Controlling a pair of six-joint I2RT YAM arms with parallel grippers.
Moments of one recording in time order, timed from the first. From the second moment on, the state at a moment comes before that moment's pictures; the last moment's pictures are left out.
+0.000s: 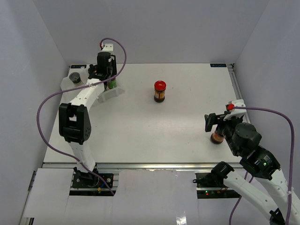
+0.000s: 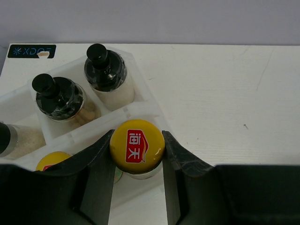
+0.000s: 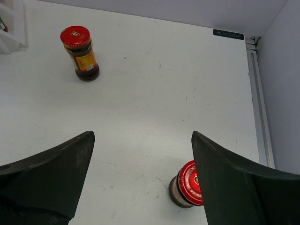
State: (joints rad) left arm -0.20 1.89 1.60 -0.09 -0.27 -0.02; right arm 0.71 0.43 0.86 -0.62 0.49 0.04
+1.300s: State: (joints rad) left arm -0.17 1.85 1.40 0.10 -0.20 -0.04; right arm 0.71 0.46 0.86 -0.60 0.50 0.04
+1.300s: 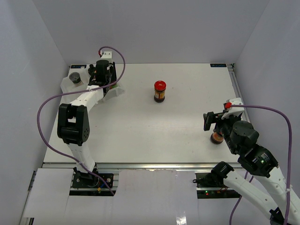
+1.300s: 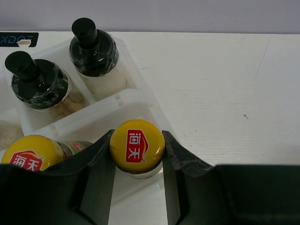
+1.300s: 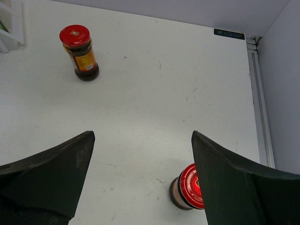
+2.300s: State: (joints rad) left arm -0.17 1.67 1.41 0.12 -0.13 -0.05; right arm 0.71 0.44 0.85 -0.60 0.50 0.05
